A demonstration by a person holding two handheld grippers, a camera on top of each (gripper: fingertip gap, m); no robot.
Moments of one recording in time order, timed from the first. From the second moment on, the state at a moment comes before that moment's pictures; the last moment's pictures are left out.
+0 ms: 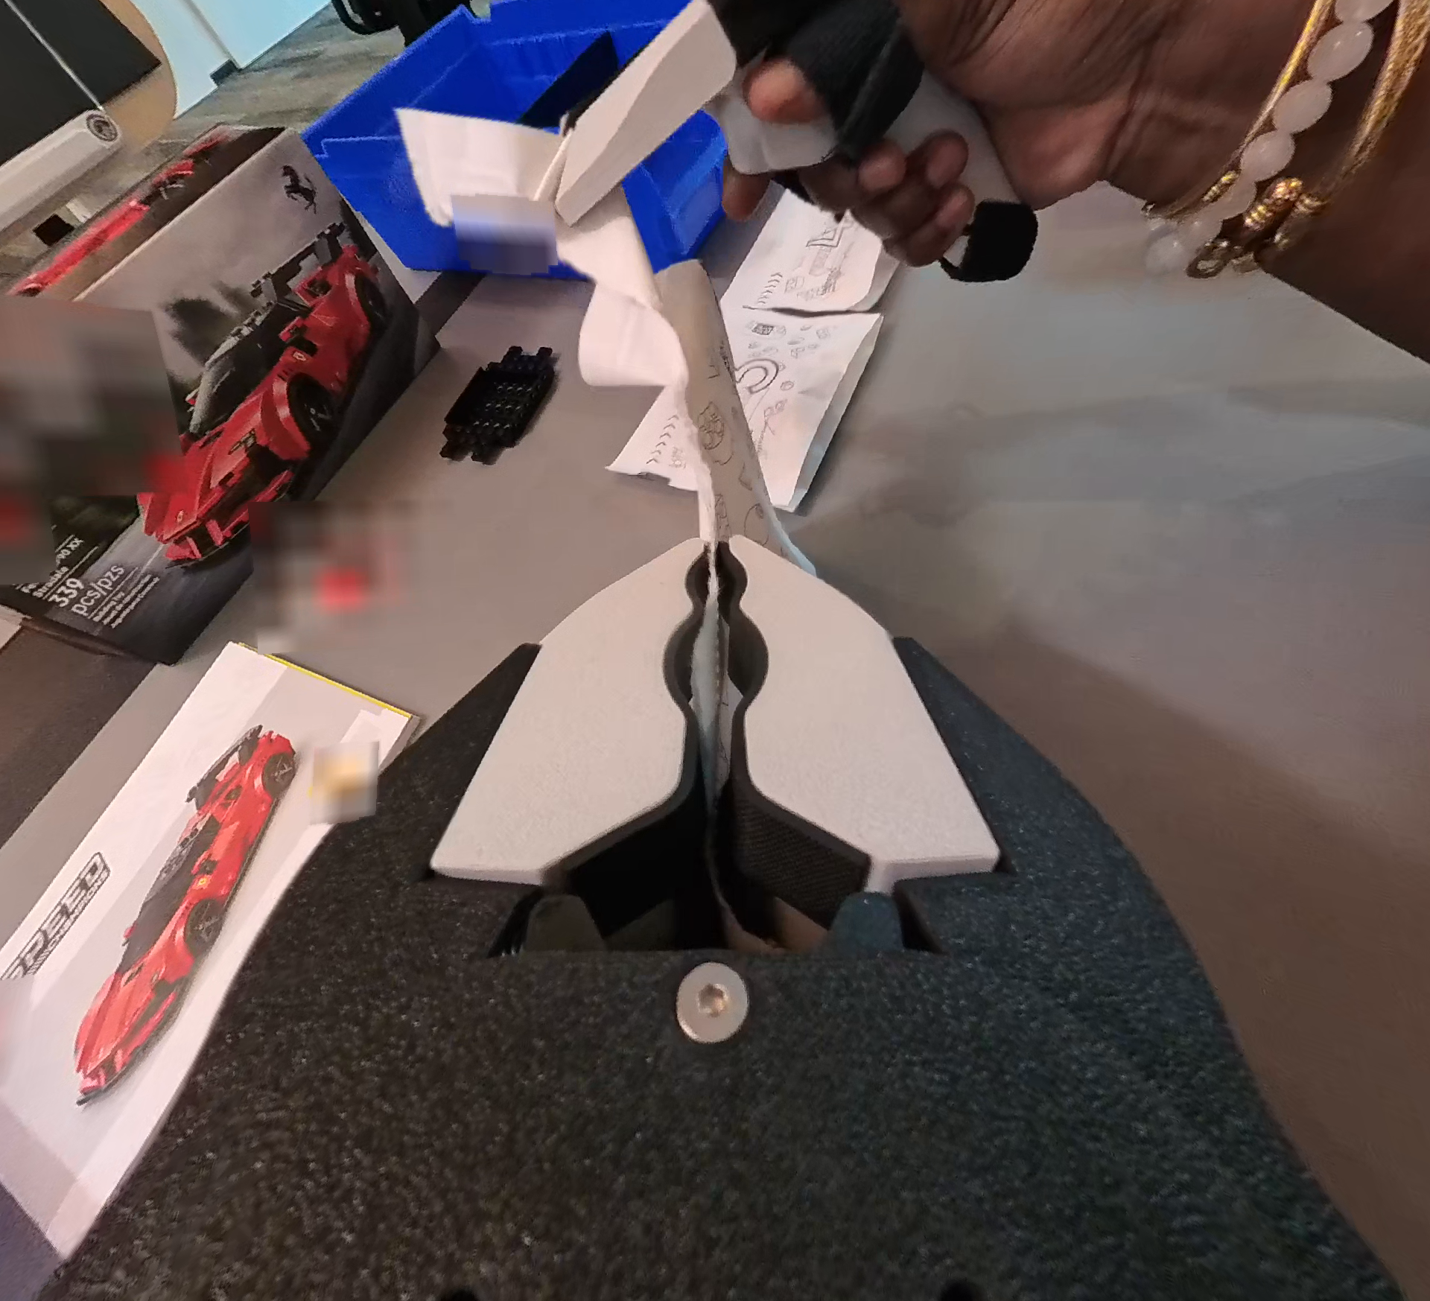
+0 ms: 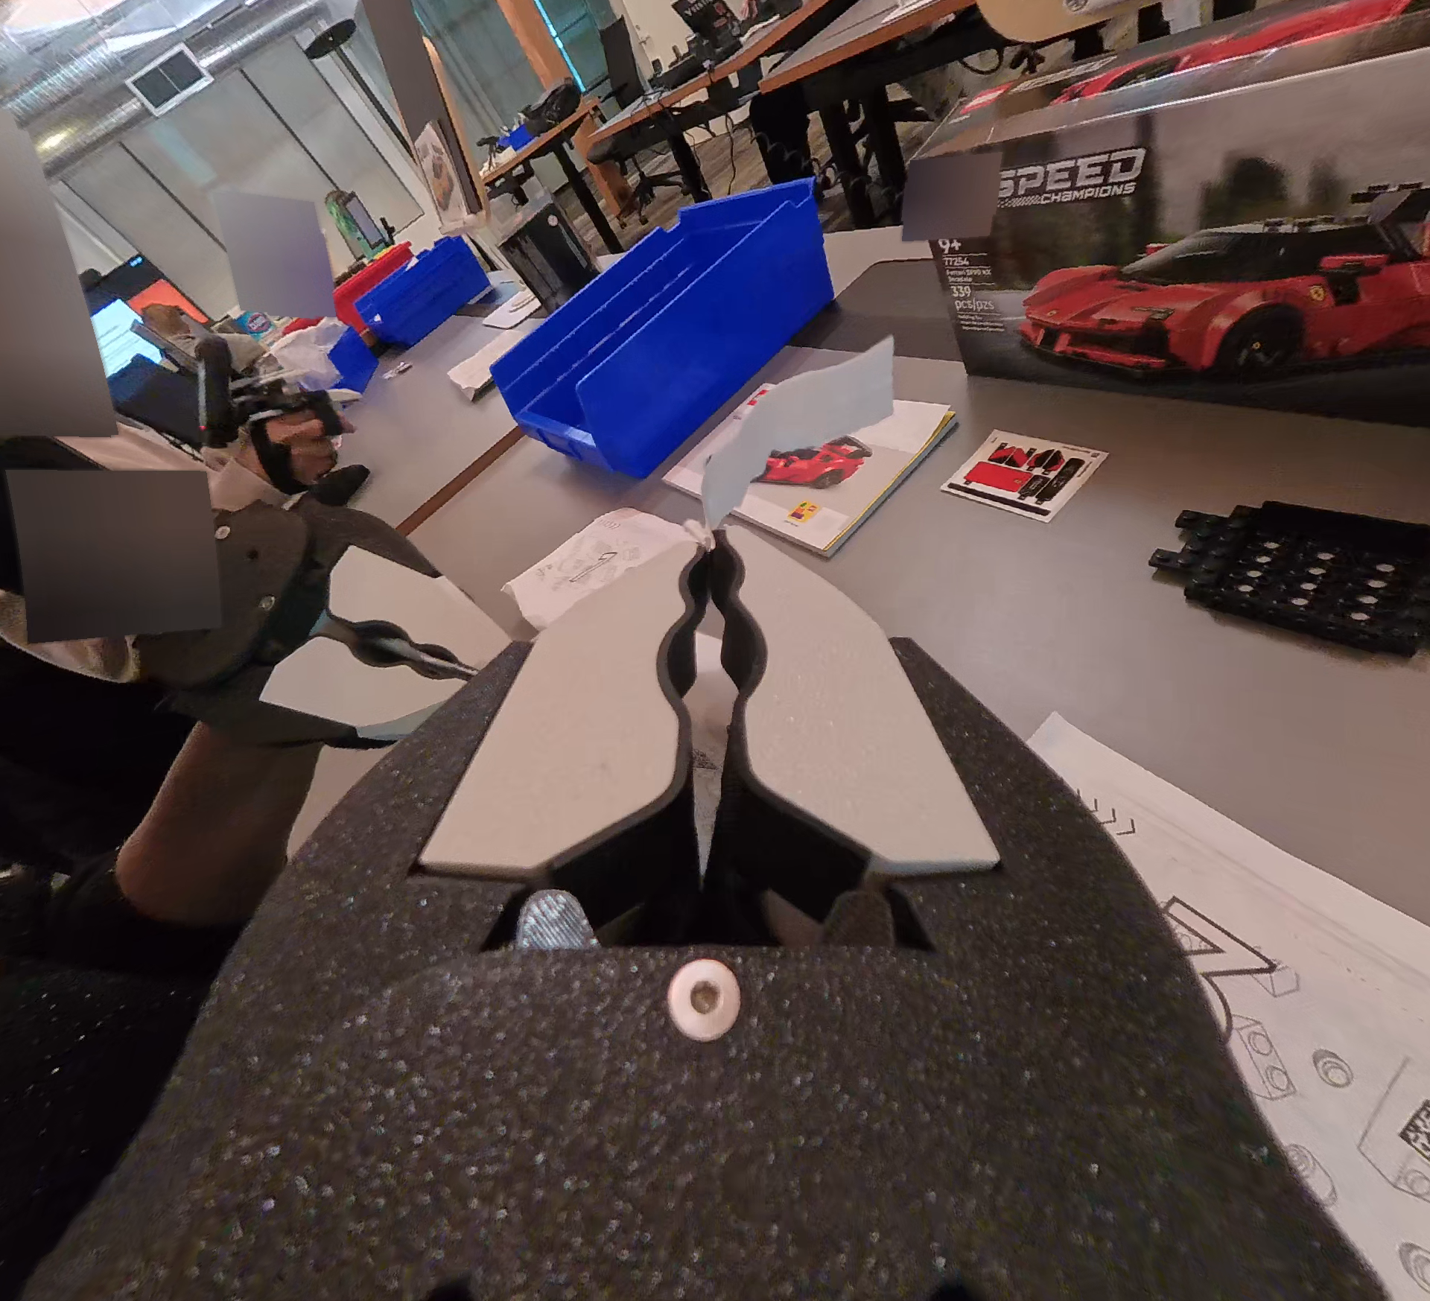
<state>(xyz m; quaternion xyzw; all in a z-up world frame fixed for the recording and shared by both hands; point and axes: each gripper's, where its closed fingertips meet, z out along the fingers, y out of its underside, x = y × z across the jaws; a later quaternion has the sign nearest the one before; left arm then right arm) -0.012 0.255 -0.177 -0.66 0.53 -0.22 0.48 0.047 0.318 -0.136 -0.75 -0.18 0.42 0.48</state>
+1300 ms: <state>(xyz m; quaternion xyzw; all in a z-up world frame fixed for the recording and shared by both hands) -0.014 0.251 -0.180 -0.66 0.54 -0.23 0.48 0.104 0.333 -0.124 -0.75 -0.13 0.38 0.53</state>
